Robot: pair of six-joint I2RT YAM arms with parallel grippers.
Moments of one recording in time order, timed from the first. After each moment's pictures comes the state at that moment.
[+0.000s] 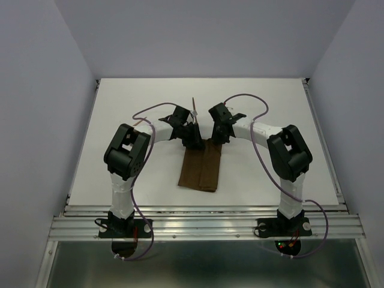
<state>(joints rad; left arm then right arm) -0.52 2.01 1.26 -0.23 0.46 -0.64 0.58 1.97 1.39 -0.49 0.18 0.72</state>
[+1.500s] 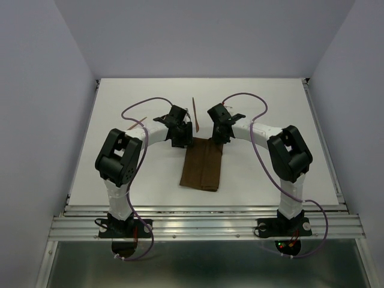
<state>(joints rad) -0.52 1.89 1.21 -0.36 0.12 -0.52 0.59 1.97 1.39 -0.50 0.25 0.68</state>
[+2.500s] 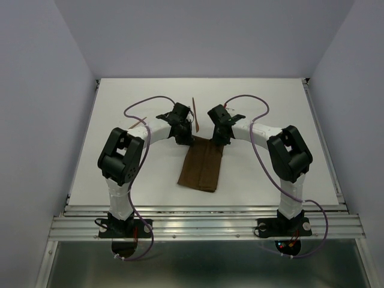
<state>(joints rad) -0.53 1.92 1.28 -0.39 0.14 -0.57 0.59 1.97 1.38 -0.52 0.26 0.74</state>
